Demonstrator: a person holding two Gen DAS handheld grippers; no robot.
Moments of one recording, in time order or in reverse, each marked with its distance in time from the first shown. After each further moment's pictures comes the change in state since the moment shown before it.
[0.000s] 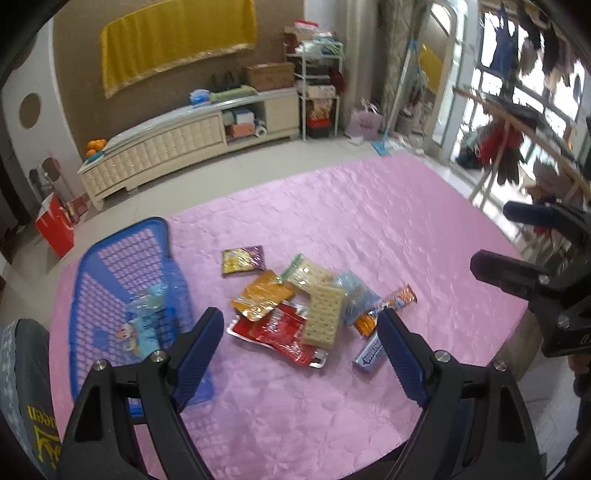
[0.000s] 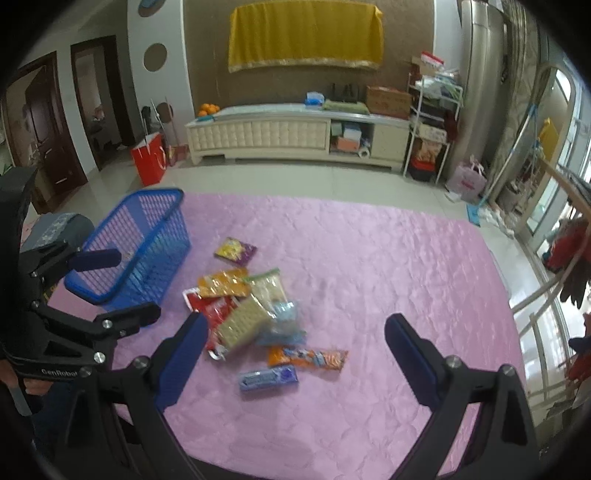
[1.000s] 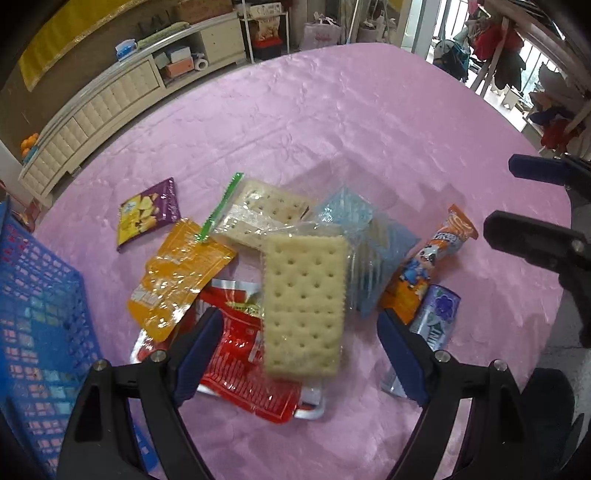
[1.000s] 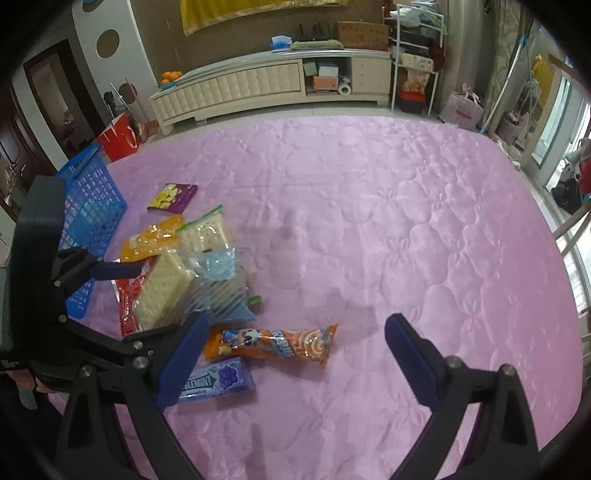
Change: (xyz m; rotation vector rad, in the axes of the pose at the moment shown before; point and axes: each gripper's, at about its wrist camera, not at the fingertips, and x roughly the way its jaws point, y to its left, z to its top) left arm 0.188 -0.023 -0.020 0.170 0.295 -0.101; right arm 0.115 -0.055 -0.047 0.142 0.178 0.014
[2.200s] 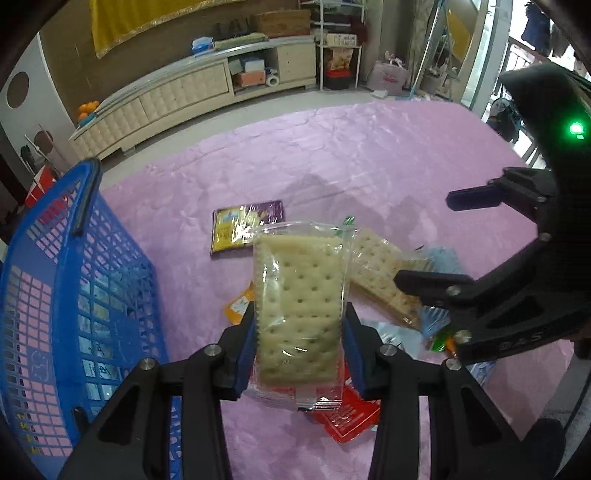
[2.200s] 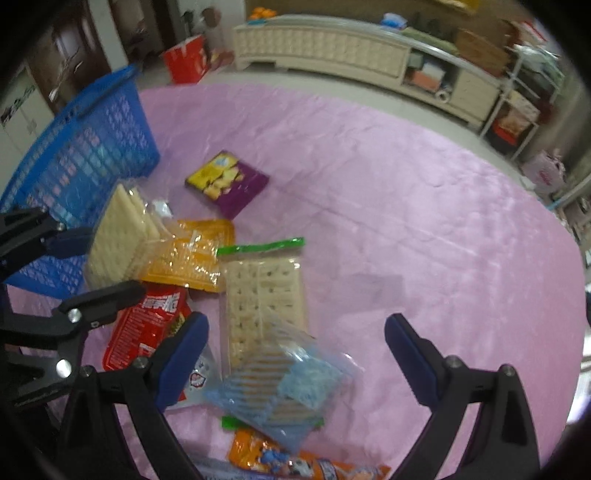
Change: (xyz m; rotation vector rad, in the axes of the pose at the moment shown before) left arm -0.035 0.069 -0.011 -0.225 -0.113 0.116; right arm 0.095 0.082 0.071 -0.390 0.175 0.110
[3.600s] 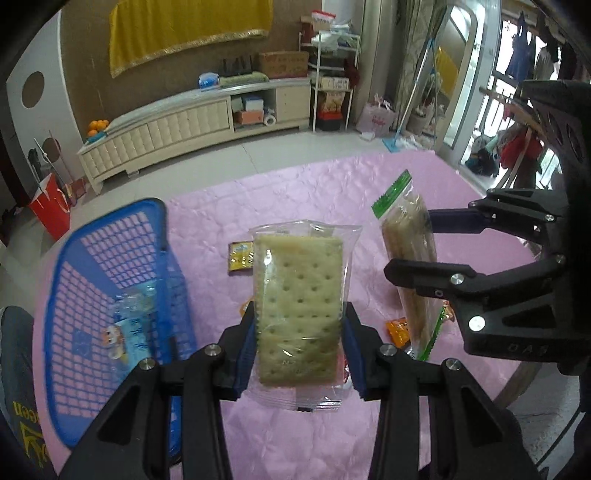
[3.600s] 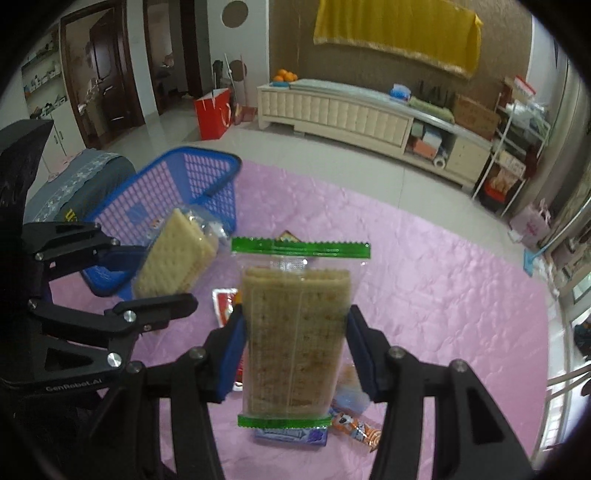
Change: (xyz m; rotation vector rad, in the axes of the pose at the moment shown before) left arm -0.130 0.002 -0.018 -0.032 -0.170 -0.049; right arm -0.157 0.078 -0.009 -0.055 -0.258 -0.029
